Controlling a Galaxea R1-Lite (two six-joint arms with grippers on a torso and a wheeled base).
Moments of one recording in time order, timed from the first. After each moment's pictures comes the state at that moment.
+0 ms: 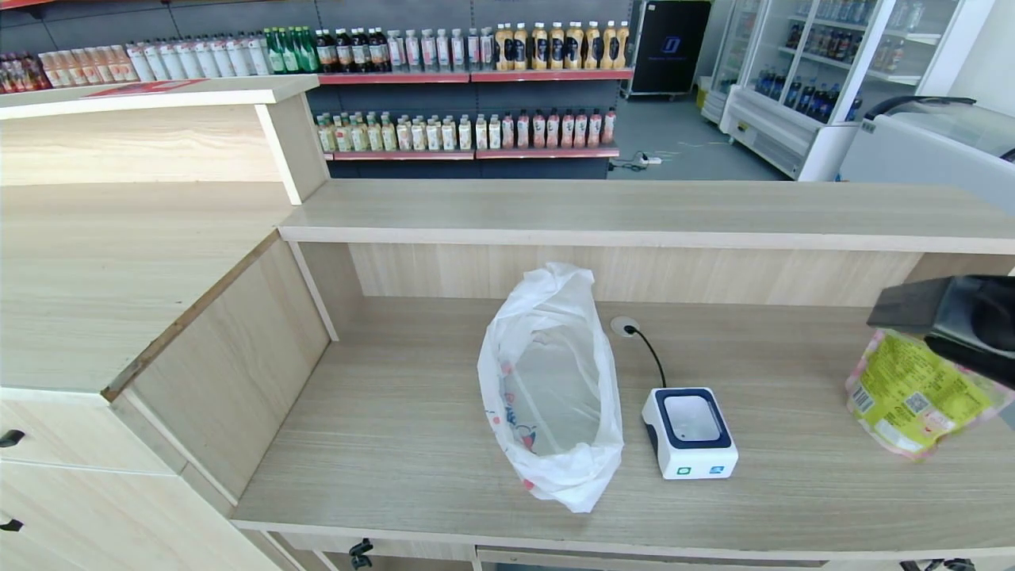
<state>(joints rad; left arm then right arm) -0.01 0.00 0.00 0.00 -0.04 0.00 0.28 0.94 -0.82 0.08 0.07 -1.06</state>
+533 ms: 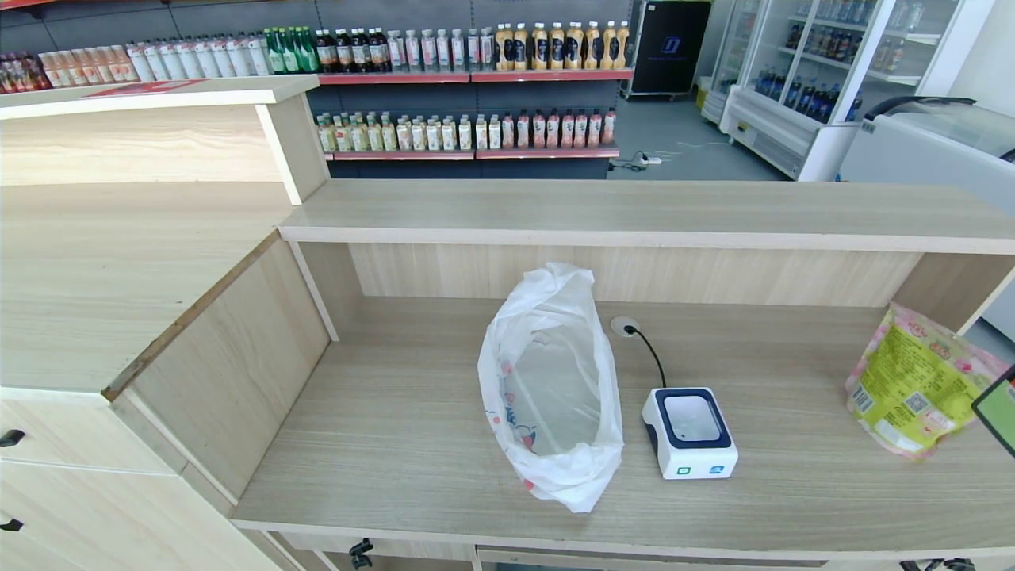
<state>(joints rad) -0.01 0.00 0.00 0.00 -0.04 0.00 -0.06 0.97 -1.03 0.54 0.00 -0.06</state>
